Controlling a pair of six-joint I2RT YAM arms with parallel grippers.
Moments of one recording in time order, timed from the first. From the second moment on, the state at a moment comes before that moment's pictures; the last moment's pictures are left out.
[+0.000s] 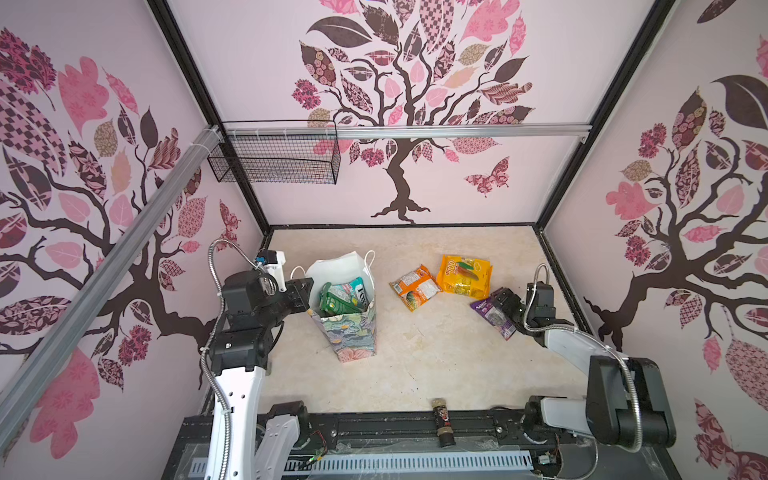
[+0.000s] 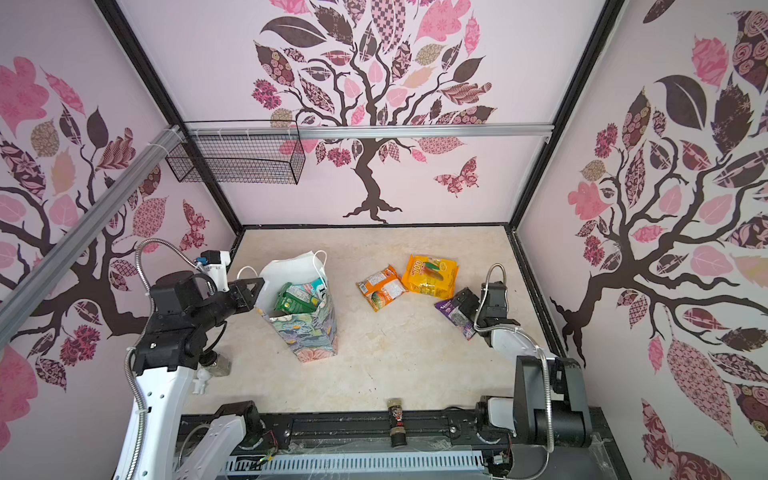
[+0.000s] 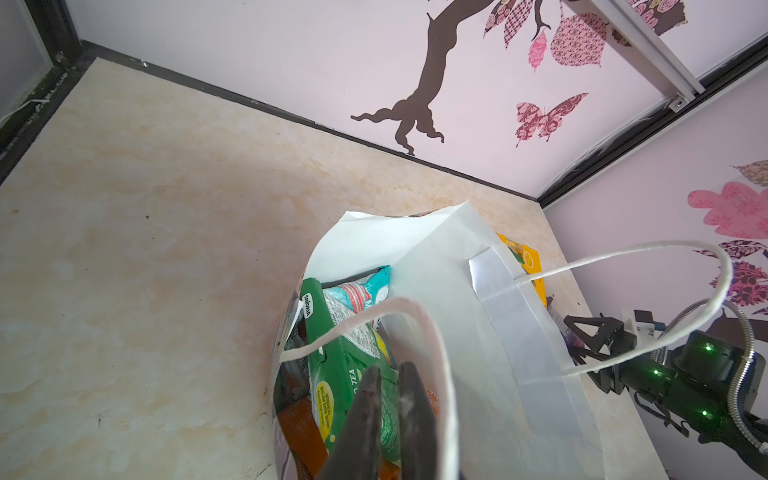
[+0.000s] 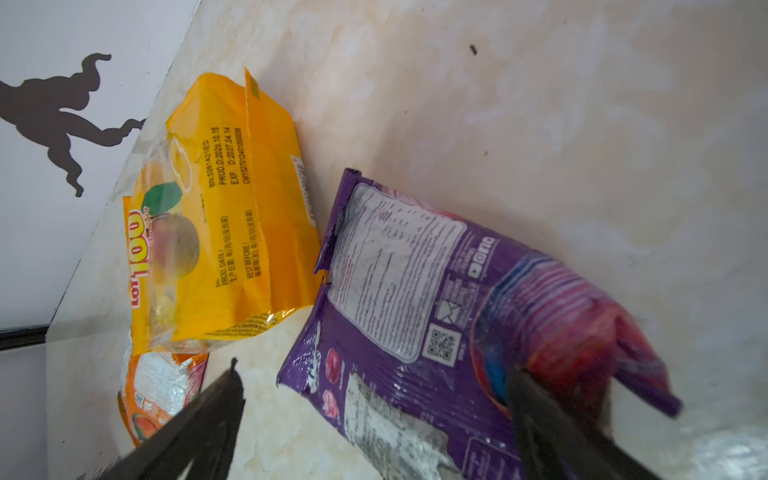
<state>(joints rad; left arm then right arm) 0.12 0.80 0.99 -0.67 0.46 -0.28 -0.07 1.29 0.50 0.02 -0.17 0.74</state>
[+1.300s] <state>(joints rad) 0.12 0.81 0.99 -0.66 0.47 -0.28 0.07 1.35 0.66 -0.18 0.13 0.55</state>
